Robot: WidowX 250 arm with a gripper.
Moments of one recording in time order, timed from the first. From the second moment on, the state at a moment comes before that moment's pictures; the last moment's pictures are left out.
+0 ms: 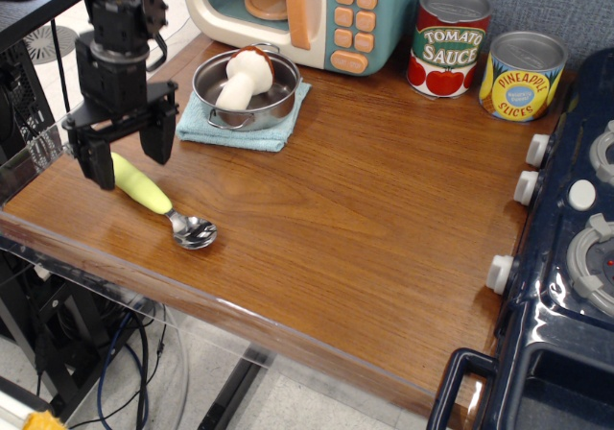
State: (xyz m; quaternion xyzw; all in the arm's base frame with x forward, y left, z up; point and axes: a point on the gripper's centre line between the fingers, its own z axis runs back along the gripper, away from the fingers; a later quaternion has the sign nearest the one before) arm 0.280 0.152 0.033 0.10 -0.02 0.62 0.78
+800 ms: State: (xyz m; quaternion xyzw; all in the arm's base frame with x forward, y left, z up) arm 0.289 0.149 0.082 0.07 -0.05 0.61 0.79
